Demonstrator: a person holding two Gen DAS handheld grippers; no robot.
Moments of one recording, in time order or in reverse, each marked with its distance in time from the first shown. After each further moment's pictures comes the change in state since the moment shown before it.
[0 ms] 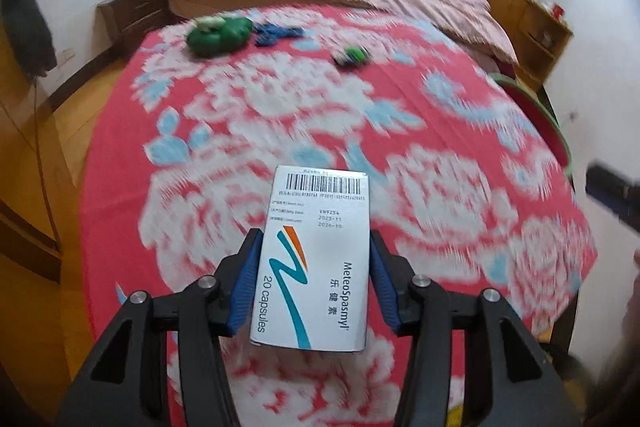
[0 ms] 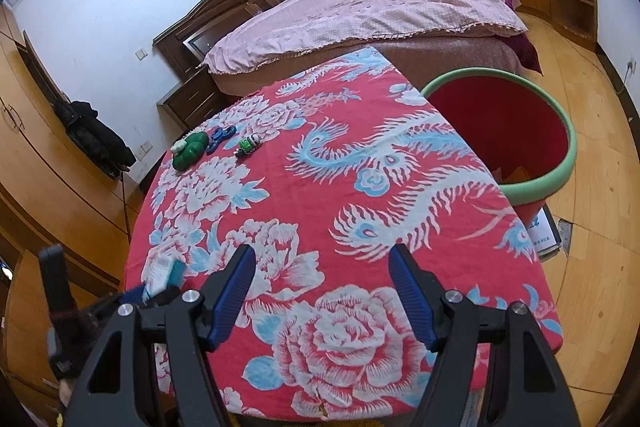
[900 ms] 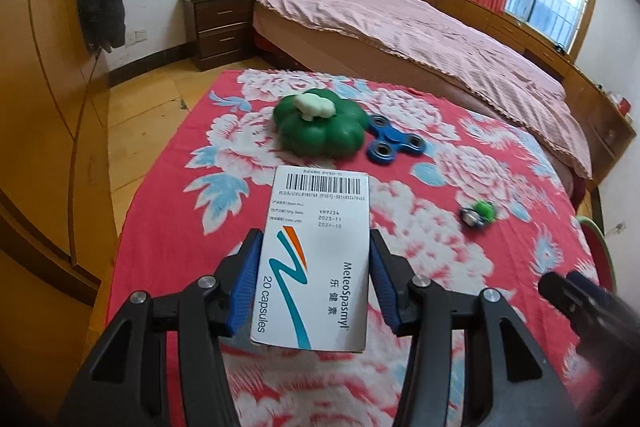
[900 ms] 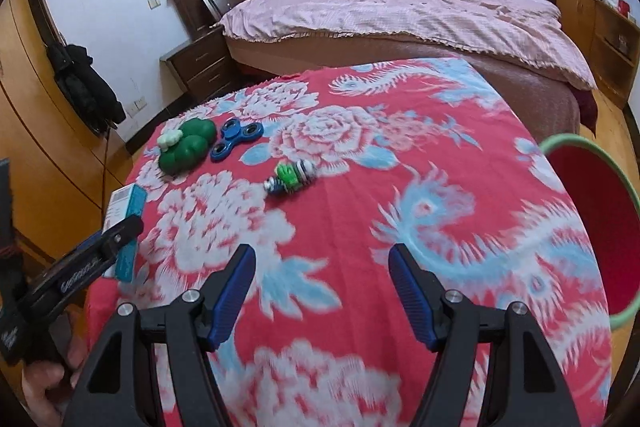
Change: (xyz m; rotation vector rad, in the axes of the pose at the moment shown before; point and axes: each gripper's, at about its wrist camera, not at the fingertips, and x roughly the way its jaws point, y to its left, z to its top) left arm 0.056 0.074 0.098 -0.260 -0.151 0.172; right arm 0.148 0.096 0.076 -0.190 0.074 -0.058
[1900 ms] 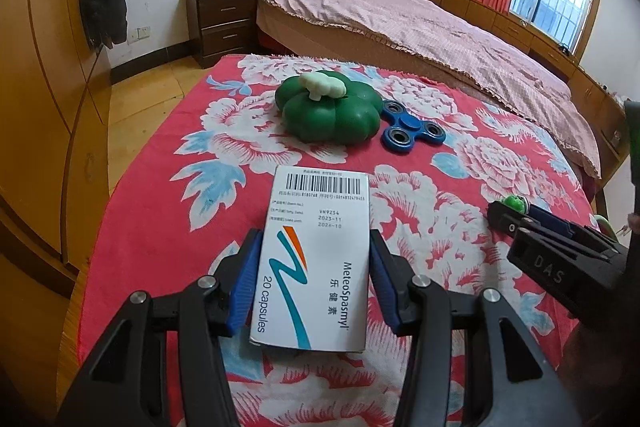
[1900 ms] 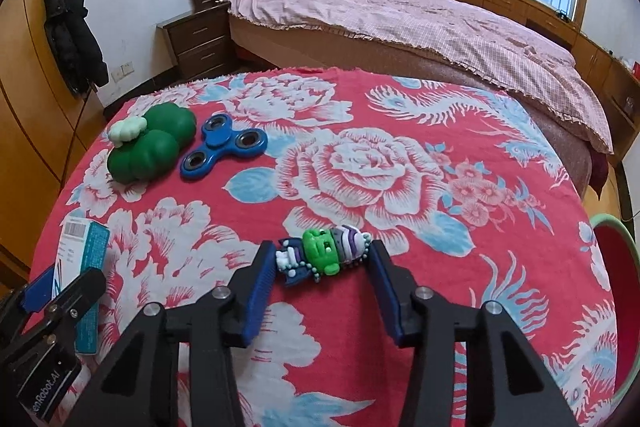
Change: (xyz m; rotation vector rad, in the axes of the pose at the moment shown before) left arm 0.028 0.002 -0.010 -0.002 -0.001 0.007; right arm 0.086 0.042 0.036 -0.158 0.006 -0.100
